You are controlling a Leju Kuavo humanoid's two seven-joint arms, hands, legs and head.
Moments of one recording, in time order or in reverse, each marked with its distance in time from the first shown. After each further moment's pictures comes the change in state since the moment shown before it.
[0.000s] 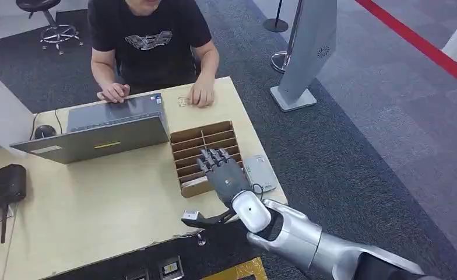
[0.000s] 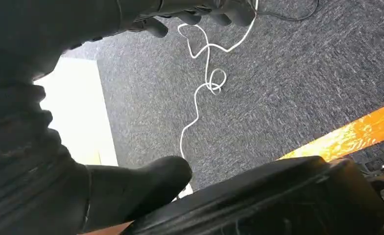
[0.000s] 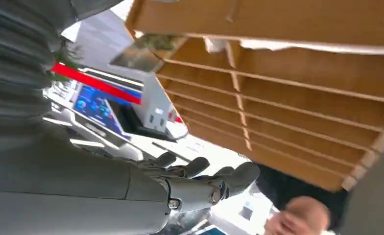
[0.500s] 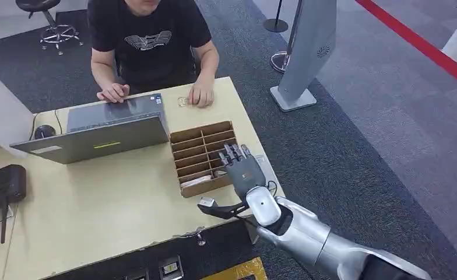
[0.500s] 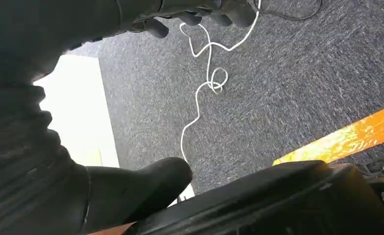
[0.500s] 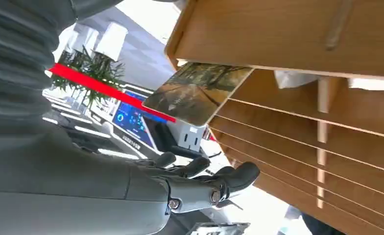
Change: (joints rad) left arm 0.001 0.000 0.000 0.000 0.011 0.008 0.006; right arm 0.037 -0.026 -0.097 0.049 0.003 -0.013 0.044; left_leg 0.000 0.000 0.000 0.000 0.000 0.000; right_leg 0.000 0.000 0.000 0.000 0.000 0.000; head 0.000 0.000
